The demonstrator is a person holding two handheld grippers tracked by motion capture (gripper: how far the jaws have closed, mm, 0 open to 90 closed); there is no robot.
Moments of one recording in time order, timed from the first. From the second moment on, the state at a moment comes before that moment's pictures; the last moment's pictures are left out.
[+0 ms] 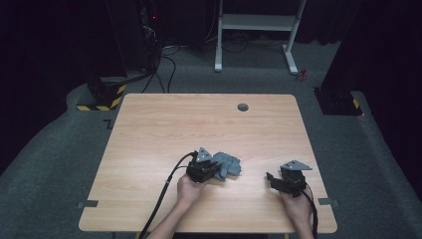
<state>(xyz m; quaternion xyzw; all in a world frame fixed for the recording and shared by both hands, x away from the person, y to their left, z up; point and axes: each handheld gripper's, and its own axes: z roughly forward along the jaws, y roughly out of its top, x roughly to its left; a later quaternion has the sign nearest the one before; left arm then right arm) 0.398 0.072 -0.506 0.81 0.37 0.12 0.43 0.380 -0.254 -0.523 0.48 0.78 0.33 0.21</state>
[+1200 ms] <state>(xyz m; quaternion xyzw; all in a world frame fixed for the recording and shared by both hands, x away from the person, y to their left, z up) 0.408 0.045 -0.503 0.84 0.35 0.12 0.40 0.388 -0.167 -0.520 0.38 0.83 0.38 0.17</state>
